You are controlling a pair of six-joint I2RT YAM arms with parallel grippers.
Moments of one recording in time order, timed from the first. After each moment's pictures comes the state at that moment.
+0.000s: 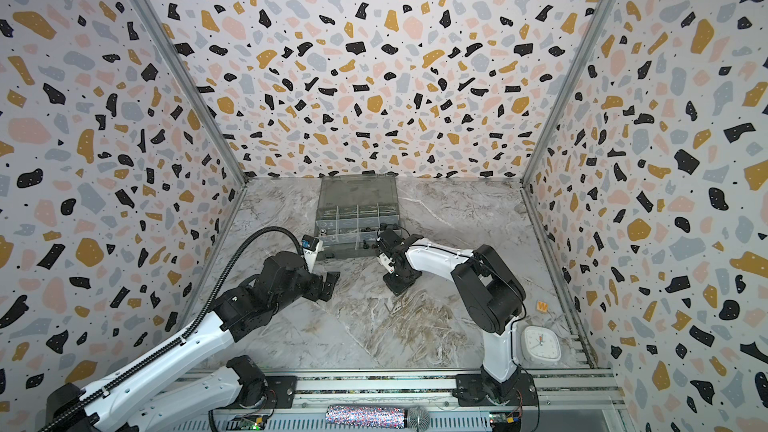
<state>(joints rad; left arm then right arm) -0.69 0.91 0.73 -0.49 -0.21 -0.19 0.75 1.90 1.26 -0.77 -0.06 0.01</state>
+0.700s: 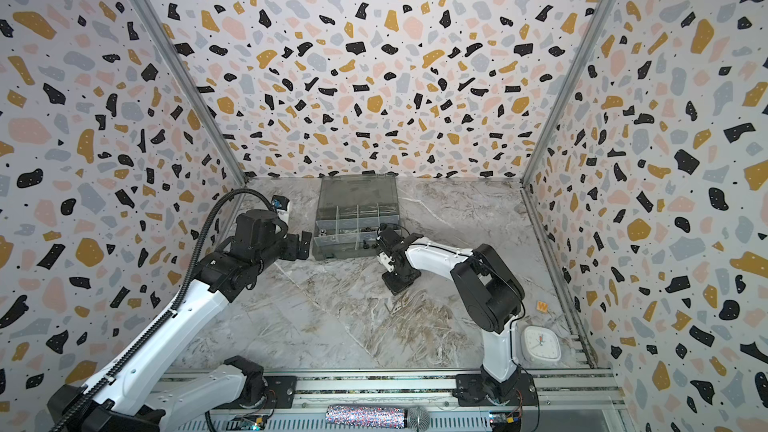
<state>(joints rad) -0.38 1.07 1.03 -0.61 -0.22 -0.08 0.74 1.90 1.27 -0.76 -0.10 0.06</state>
